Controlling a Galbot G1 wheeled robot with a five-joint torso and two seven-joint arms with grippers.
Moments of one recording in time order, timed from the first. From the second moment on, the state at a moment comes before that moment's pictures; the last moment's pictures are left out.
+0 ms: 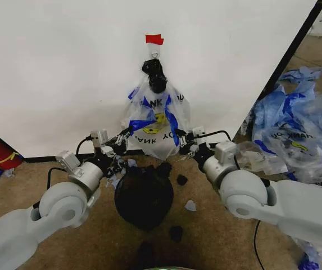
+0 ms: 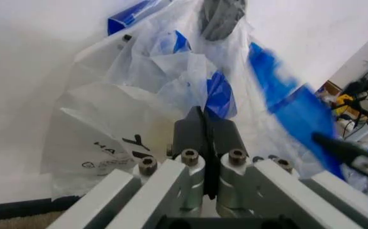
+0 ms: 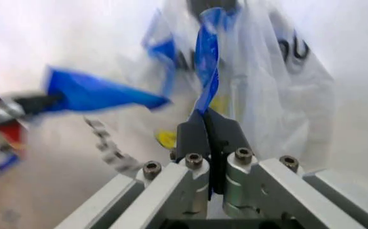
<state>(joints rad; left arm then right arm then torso) 0.84 -0.52 0.07 -2.21 -1.34 -0.17 -0.37 -0.21 0.58 -0.71 2.23 1.19 0.06 0.66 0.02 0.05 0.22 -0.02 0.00</state>
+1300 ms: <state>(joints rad) 0.86 -0.51 0.04 -2.24 -1.36 -0.17 -0.42 -0.76 0.51 -0.28 2.26 1.27 0.55 0.20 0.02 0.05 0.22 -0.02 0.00</state>
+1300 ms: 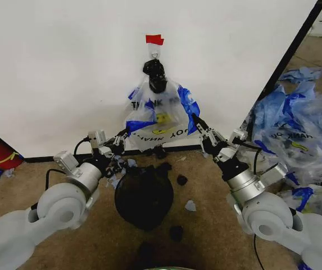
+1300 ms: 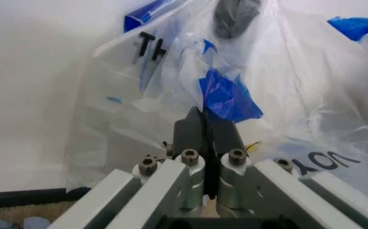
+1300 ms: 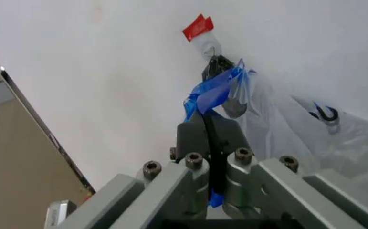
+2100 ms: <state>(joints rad) 1.05 -0.43 -0.05 -2.36 -1.32 -0.15 -0.47 -0.86 0.52 -0.33 2.32 1.17 0.59 0.20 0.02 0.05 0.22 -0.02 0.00</state>
